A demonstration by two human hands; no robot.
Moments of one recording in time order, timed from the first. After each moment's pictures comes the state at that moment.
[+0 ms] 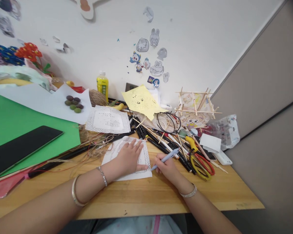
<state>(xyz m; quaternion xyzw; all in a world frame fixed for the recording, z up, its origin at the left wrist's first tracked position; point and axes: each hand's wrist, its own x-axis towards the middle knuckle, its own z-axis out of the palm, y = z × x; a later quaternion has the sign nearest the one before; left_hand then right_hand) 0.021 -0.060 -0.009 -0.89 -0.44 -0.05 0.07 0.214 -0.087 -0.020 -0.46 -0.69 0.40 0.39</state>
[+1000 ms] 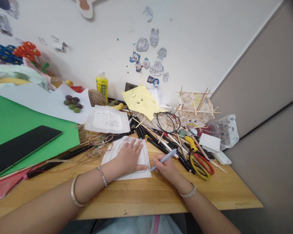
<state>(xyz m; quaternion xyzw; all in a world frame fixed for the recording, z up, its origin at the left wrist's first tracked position) 0.021 -0.061 -0.005 -0.89 -0.46 -0.04 0.02 0.212 -0.089 -0.016 -0.46 -0.71 0.38 0.38</state>
